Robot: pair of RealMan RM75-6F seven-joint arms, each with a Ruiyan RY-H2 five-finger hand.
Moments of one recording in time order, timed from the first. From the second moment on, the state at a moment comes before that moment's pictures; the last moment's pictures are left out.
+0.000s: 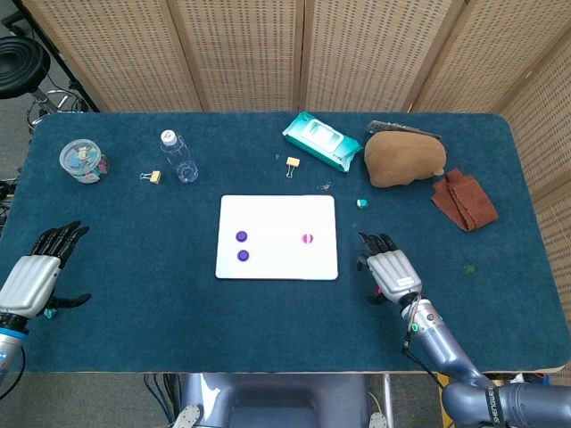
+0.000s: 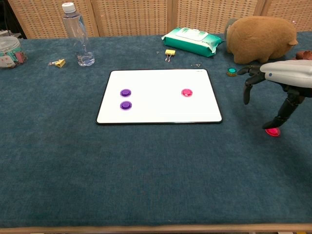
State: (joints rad) left arm -0.28 -0.99 -0.04 -1.71 1.44 1.23 -0.11; right arm 0.71 -1.32 -0.01 -1.75 -0.97 1.06 -0.43
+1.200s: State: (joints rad) left arm -0.29 -0.99 -0.03 -1.71 1.44 1.22 -0.11; right arm 0.64 -1.34 0.00 -1.63 -1.01 0.98 -0.36
